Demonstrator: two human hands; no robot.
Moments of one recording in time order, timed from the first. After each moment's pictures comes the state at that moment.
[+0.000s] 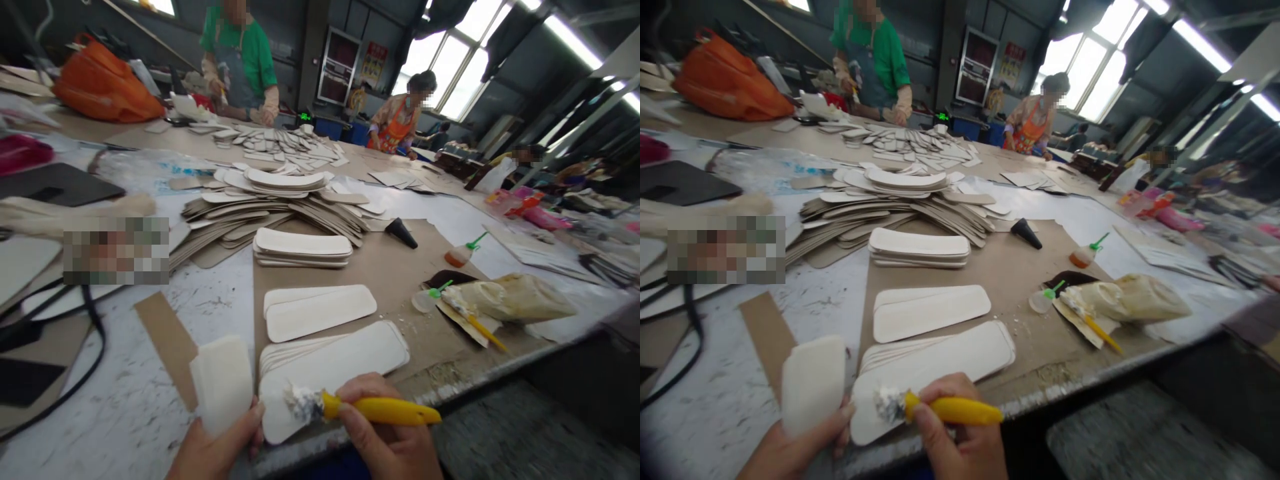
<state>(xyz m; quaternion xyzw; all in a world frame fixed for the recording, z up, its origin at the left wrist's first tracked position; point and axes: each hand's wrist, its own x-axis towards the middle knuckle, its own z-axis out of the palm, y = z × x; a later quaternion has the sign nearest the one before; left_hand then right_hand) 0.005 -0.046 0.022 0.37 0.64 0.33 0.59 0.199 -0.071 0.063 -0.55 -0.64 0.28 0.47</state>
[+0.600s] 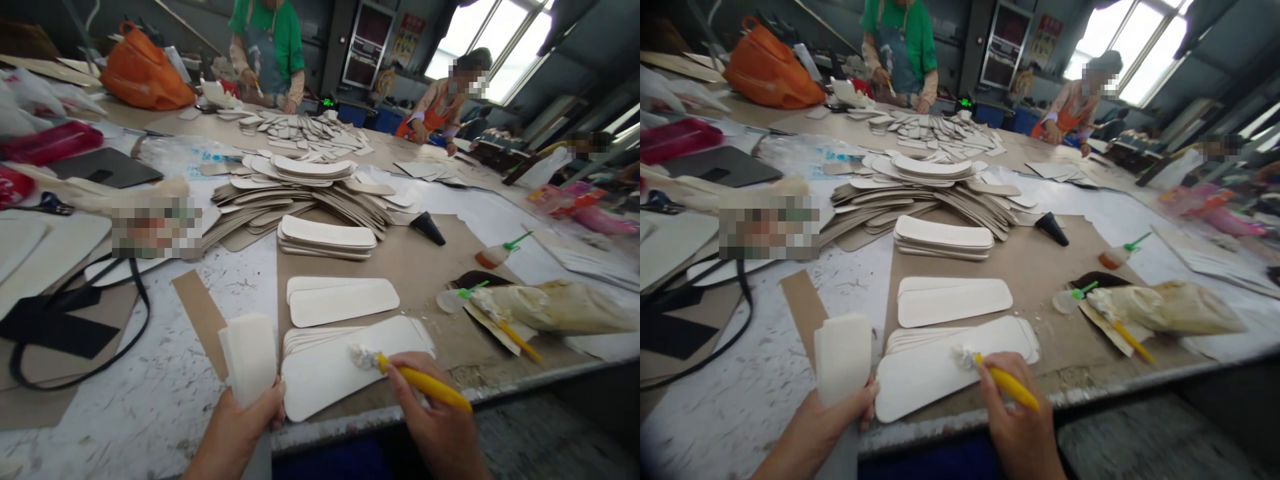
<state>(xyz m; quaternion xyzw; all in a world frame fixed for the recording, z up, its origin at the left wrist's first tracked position) 0.005 -0.047 0.022 0.34 0.65 0.33 0.59 0.233 -0.060 0.054 -0.60 -0.69 0.06 0.40</state>
